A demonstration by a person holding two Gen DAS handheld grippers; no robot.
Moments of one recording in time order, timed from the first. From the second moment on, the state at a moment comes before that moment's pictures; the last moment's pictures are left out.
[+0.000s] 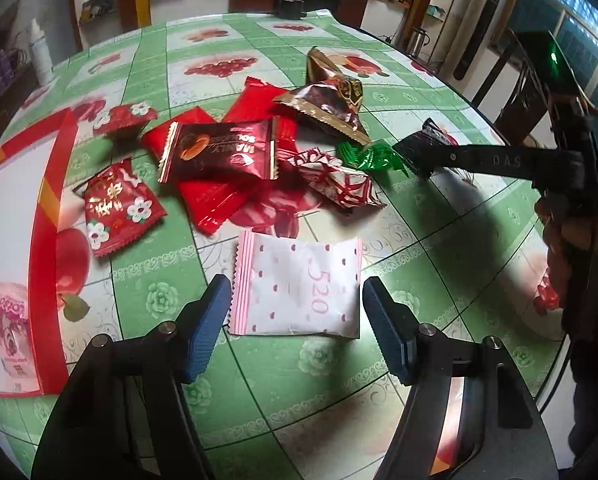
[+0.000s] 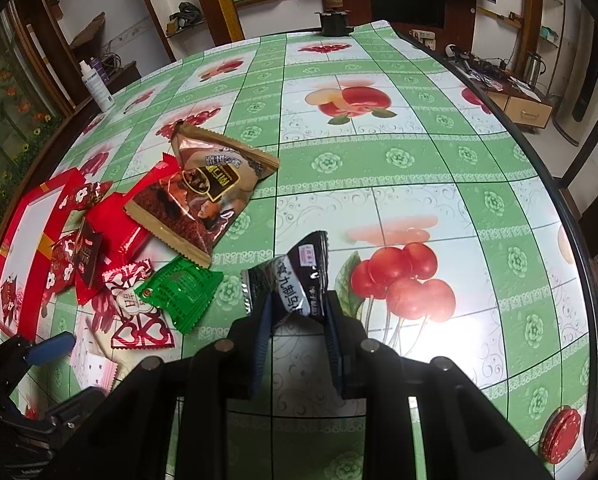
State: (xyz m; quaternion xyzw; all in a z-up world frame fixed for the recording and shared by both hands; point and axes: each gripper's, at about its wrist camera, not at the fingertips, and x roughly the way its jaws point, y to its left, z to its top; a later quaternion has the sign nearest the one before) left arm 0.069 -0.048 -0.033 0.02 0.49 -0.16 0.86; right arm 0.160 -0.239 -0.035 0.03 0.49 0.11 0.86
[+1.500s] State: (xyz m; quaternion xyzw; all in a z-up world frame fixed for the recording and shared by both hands) left arm 0.057 -0.037 -0.011 0.00 0.44 -0.18 0.88; right arm 0.145 -0.233 -0.004 0.04 0.46 0.13 0.88
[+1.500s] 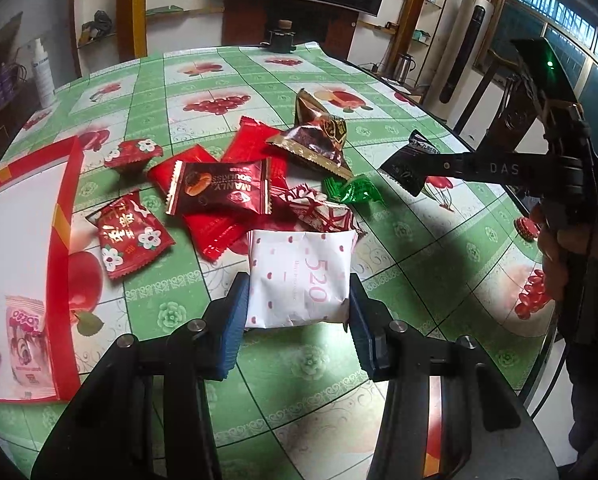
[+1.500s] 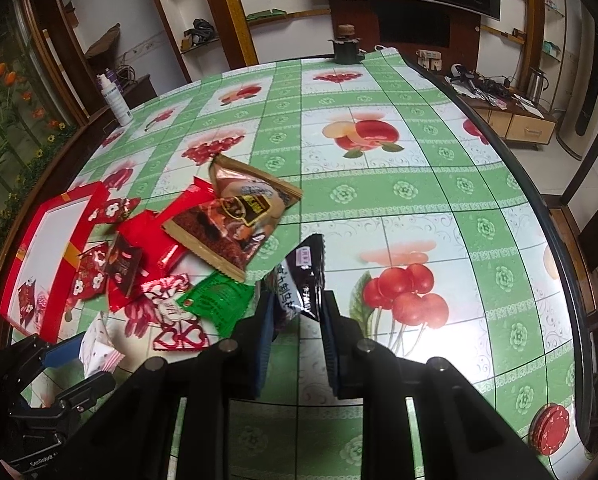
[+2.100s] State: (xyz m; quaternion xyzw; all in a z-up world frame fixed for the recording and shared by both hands) left arm 0.052 -0.002 0.006 -0.02 0.42 -0.15 0.90; right arm 0.134 -0.207 0.012 0.03 0.45 0.16 0.88
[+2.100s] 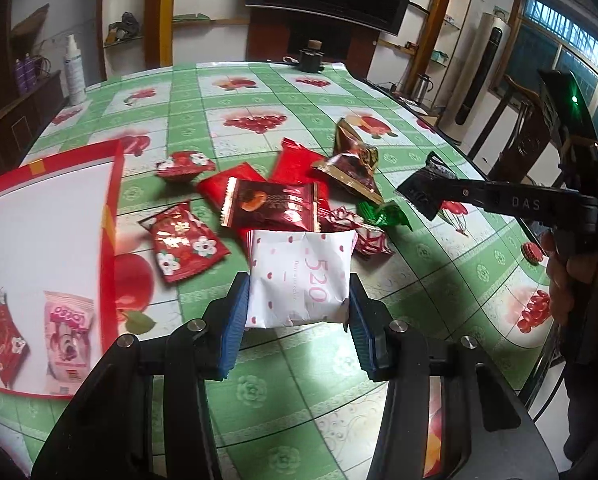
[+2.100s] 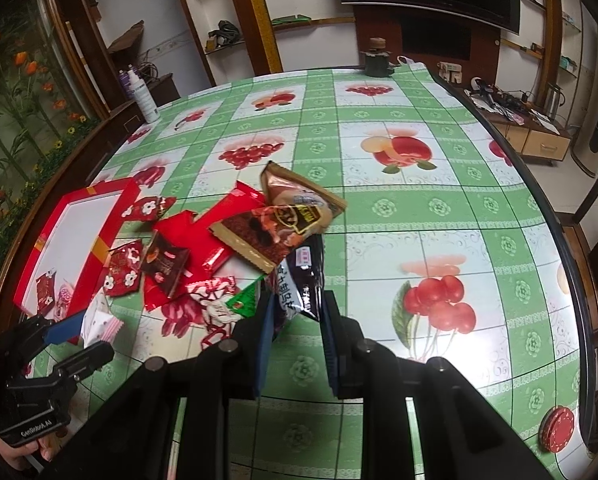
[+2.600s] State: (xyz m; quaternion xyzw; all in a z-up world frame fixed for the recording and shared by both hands) left arm 0.045 0.030 0.014 -0.04 0.41 -0.12 0.90; right arm 0.127 -0.178 0.020 0.01 0.44 0.19 0.88
